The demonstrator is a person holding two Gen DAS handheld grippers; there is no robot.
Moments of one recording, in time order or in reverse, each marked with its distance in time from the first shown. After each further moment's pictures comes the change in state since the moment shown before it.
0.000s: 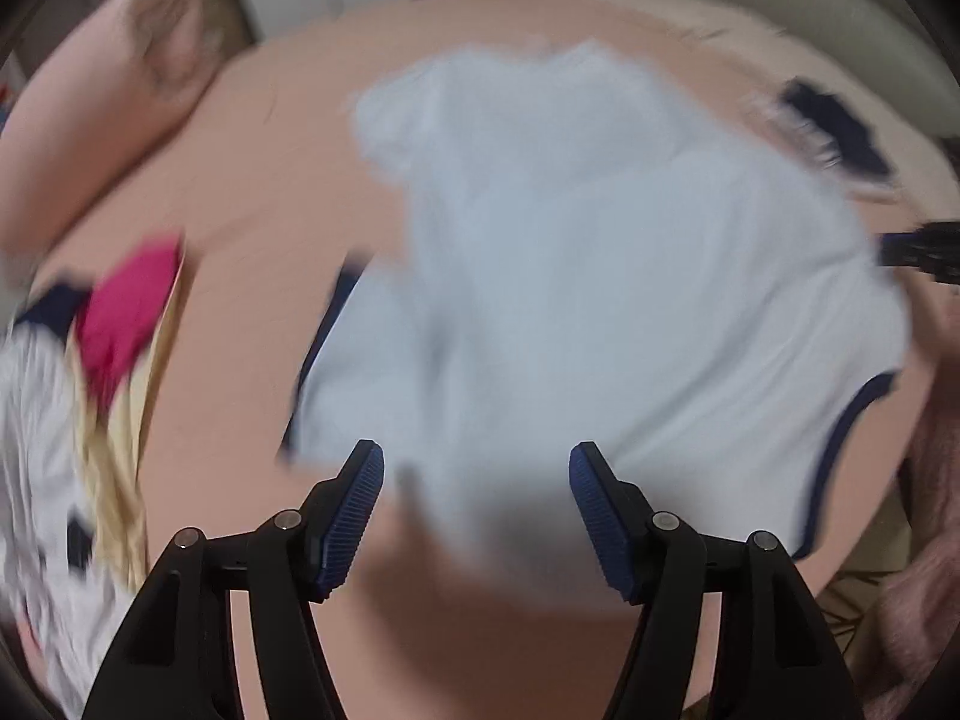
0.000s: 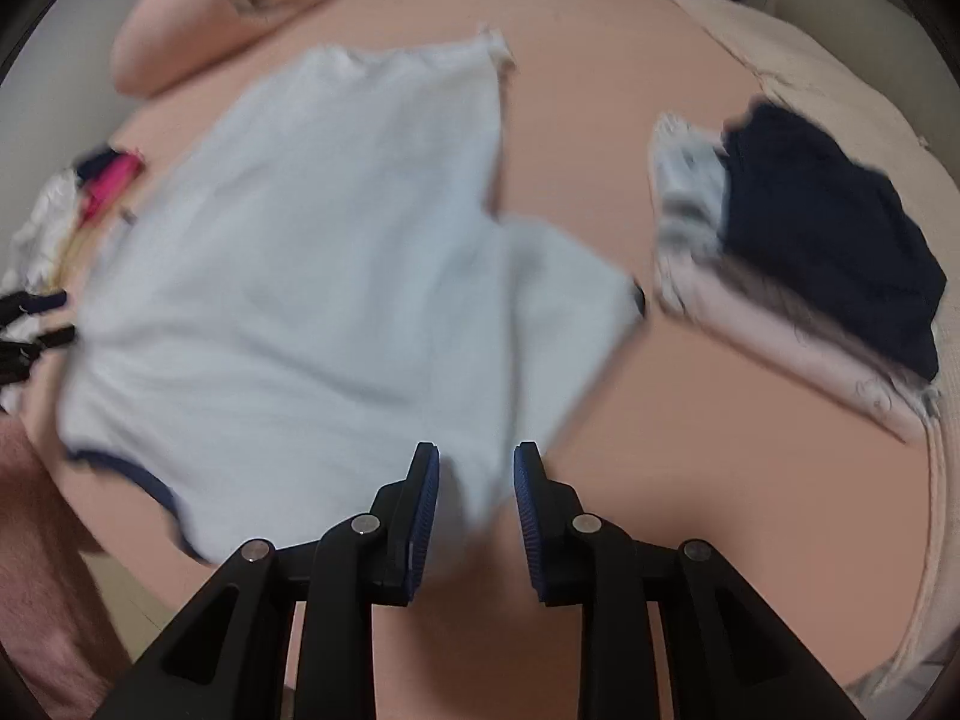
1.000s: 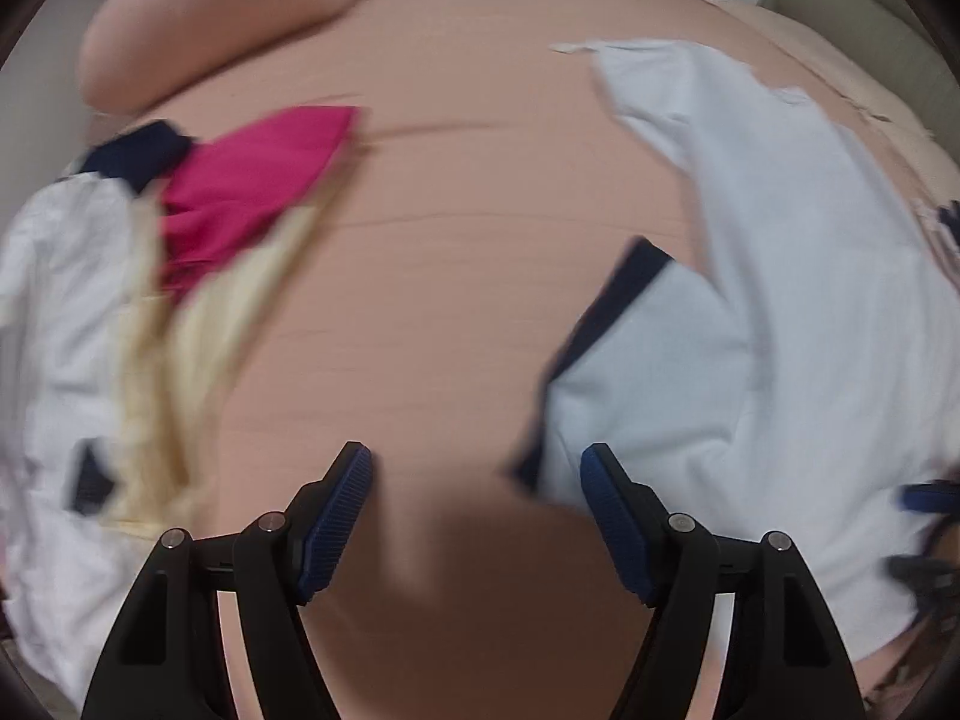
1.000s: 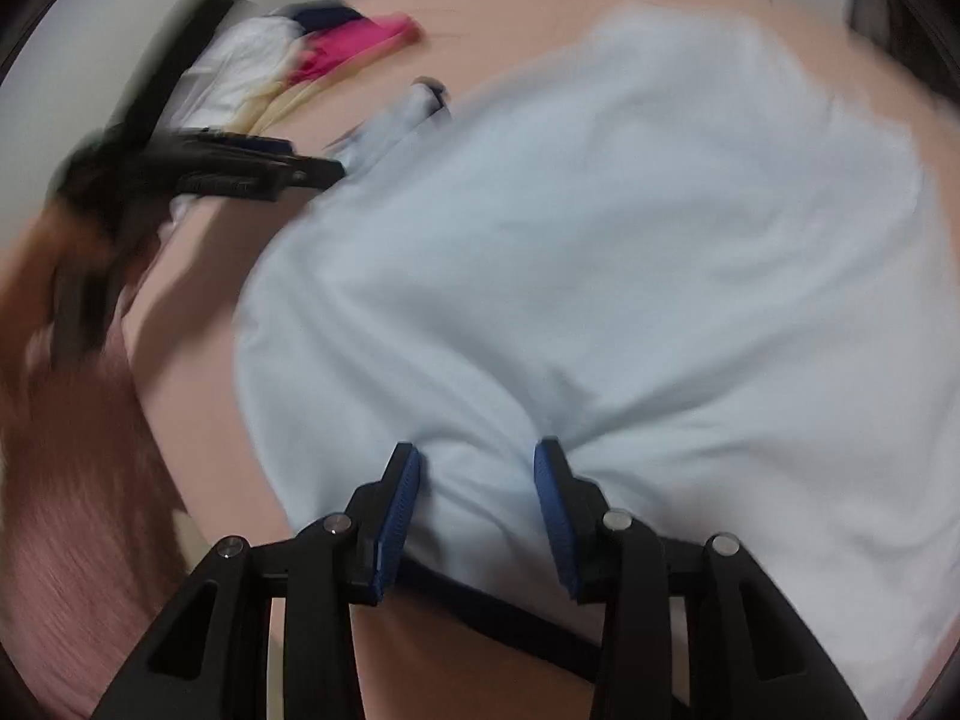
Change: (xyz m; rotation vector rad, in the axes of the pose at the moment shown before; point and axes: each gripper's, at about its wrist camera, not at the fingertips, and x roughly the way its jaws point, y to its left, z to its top) left arm 0.046 0.147 -0.049 -0.363 0.118 0.234; right arm 0.061 0.198 0.012 -0.347 0.082 0.253
